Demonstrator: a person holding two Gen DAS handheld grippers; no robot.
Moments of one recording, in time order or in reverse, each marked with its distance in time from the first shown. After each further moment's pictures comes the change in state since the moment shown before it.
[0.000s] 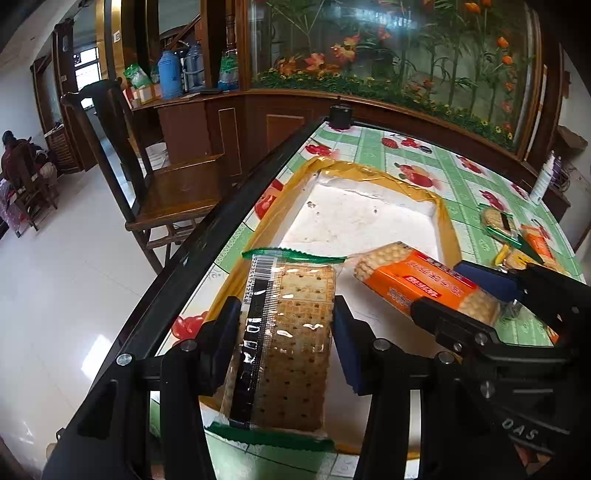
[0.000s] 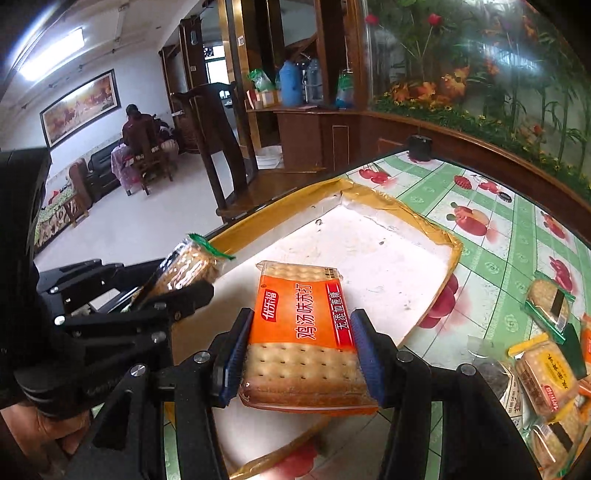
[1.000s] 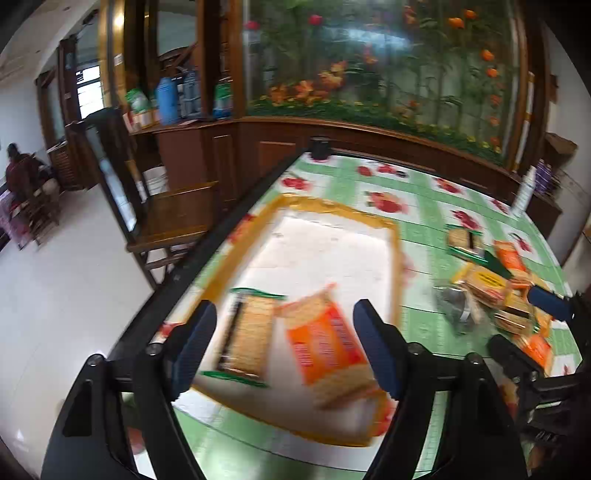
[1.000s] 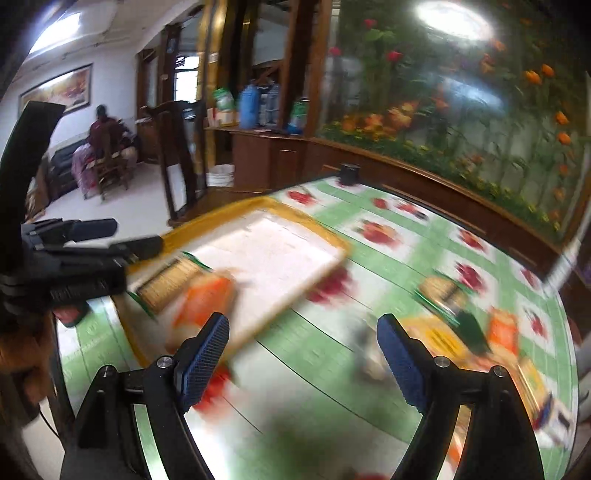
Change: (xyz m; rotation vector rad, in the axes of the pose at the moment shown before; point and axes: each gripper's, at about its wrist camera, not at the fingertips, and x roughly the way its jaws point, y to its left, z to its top) left arm -0.053 -0.045 0.003 0.020 -0.101 -0.026; right arm -0.108 -0.042 -0.049 -0.004 -0.099 -0.244
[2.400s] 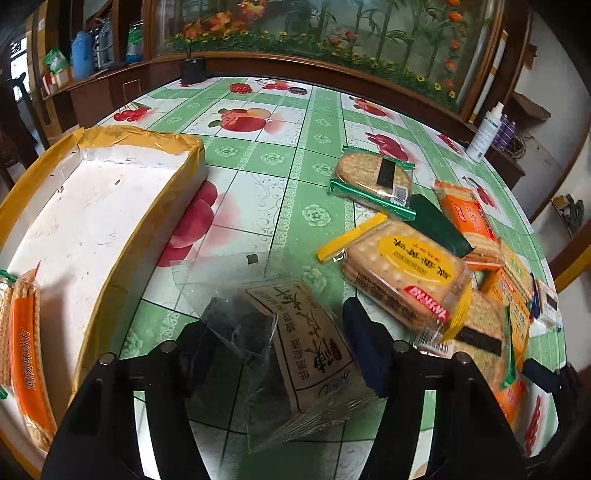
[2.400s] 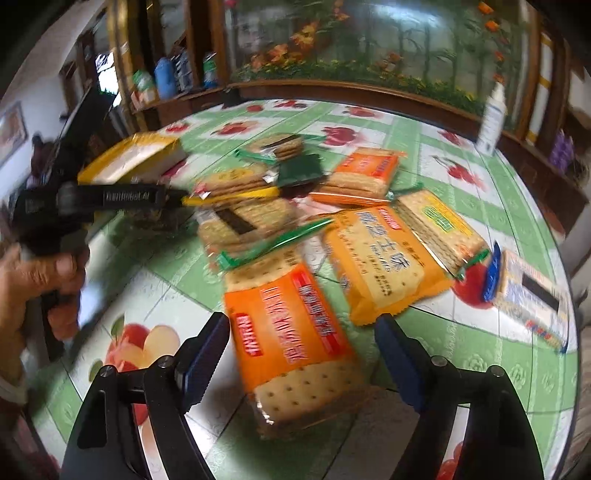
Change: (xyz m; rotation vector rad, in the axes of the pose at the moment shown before) left arm 0.115 -0.166 -0.009 0.037 0.242 -0.221; right arm -0.003 -0.172 -0.122 0.189 0.229 -0.084
